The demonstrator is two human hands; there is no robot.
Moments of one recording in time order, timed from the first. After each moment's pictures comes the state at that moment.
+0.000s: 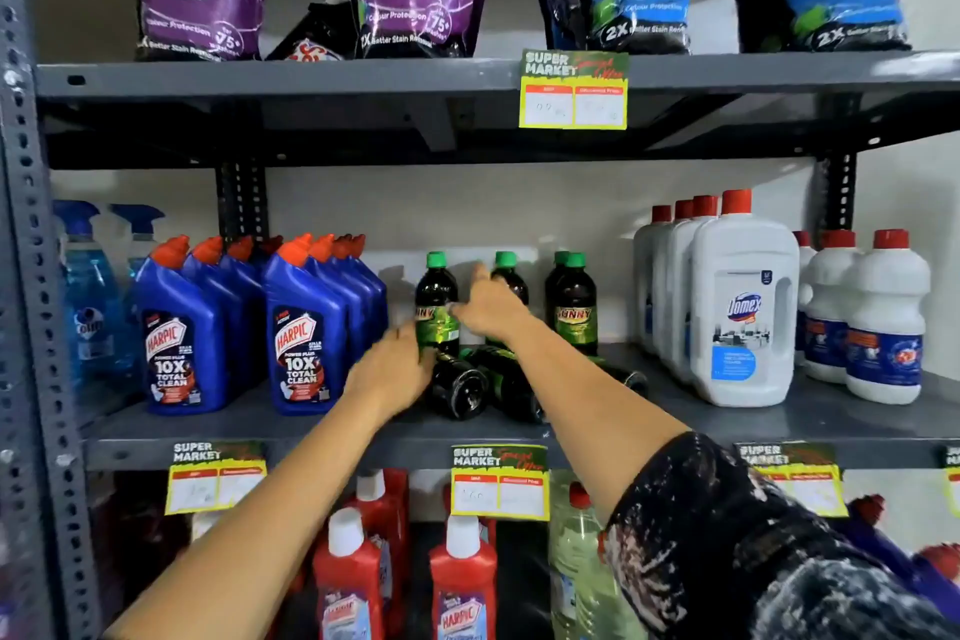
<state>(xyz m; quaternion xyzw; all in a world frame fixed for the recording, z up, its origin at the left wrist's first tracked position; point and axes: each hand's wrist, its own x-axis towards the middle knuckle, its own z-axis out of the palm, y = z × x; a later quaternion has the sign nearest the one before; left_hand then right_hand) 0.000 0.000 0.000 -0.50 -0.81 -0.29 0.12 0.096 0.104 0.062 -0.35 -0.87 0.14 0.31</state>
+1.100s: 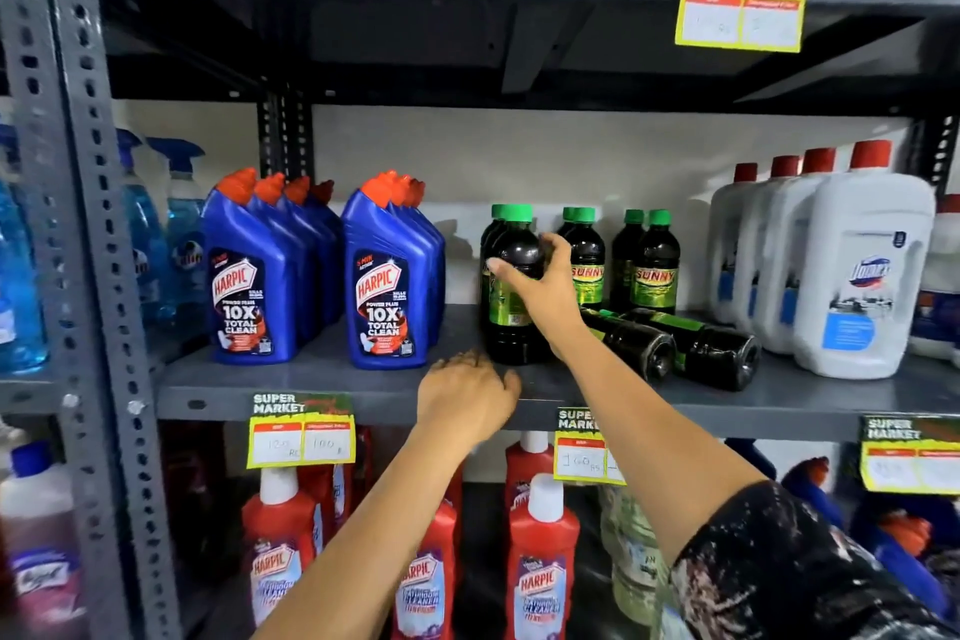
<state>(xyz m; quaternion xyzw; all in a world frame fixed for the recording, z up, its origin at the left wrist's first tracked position) -0.022 -0.020 -0.066 -0.52 -0.83 -0.13 0.13 0.031 0.097 -0.003 -0.23 -0.70 0.39 0.55</state>
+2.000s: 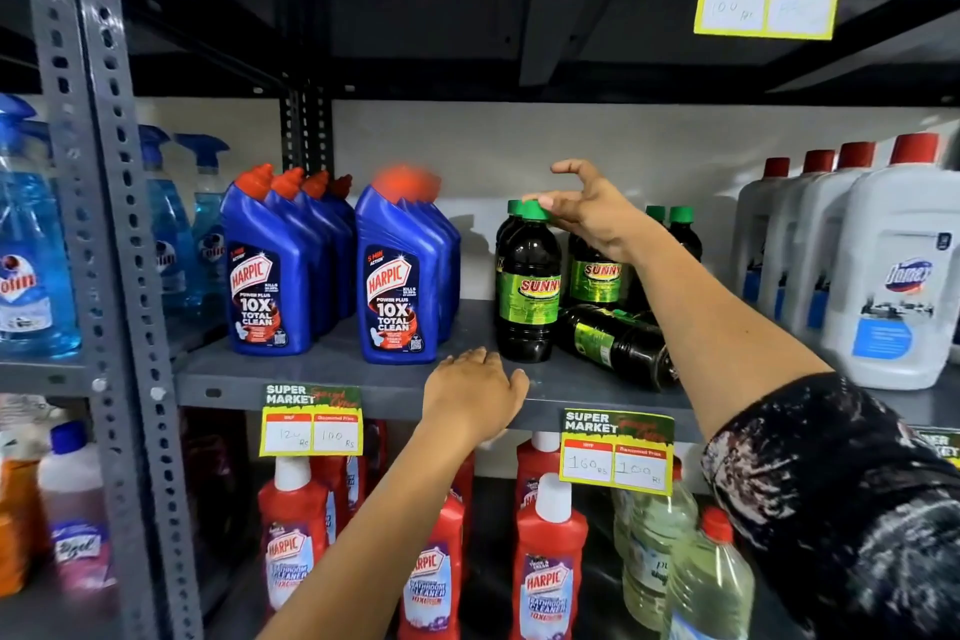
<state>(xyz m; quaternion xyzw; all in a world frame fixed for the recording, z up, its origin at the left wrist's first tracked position) -0.025 -0.021 -0.064 -0.53 -0.84 -0.11 0.08 0.069 0.125 0.095 -0.11 -0.76 0.51 0.38</state>
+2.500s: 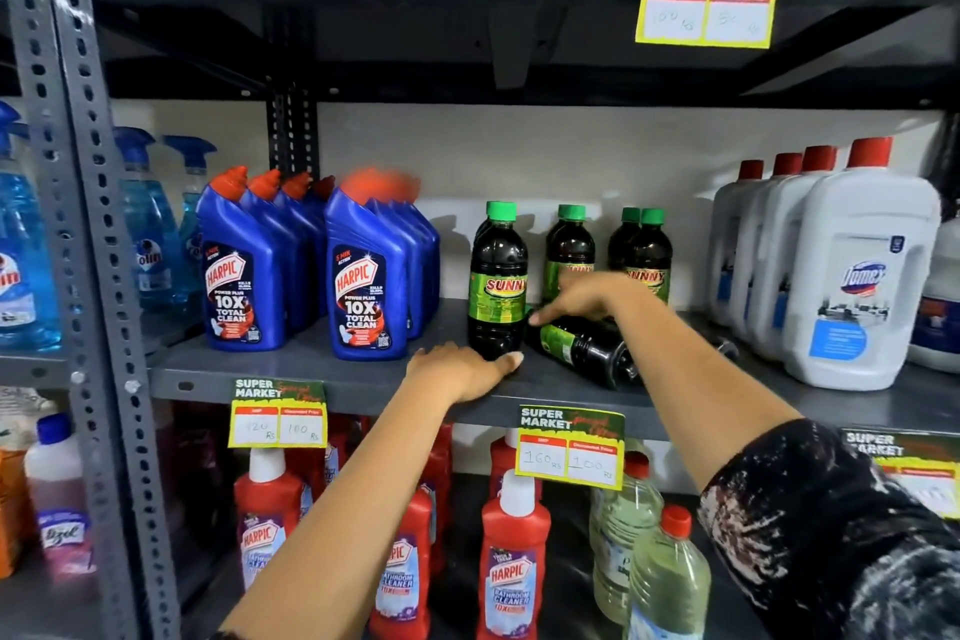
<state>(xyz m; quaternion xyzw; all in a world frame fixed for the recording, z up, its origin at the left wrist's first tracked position) -0.010 -0.002 -0.035 -0.48 -0.87 -0.06 -0.02 0.102 0.137 0.044 -0.41 -0.90 0.15 0.04</state>
